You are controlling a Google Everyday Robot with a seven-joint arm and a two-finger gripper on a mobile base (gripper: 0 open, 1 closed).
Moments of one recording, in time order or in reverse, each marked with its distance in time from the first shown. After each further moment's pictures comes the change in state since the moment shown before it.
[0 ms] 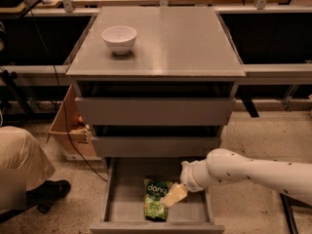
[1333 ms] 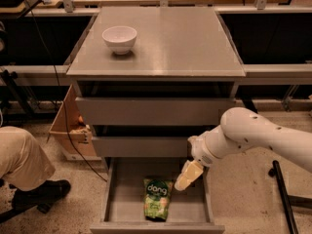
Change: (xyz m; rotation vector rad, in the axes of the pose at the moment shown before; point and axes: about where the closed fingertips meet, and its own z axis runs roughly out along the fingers) arm -0.064 0.000 -0.121 -0.025 0.080 -0.170
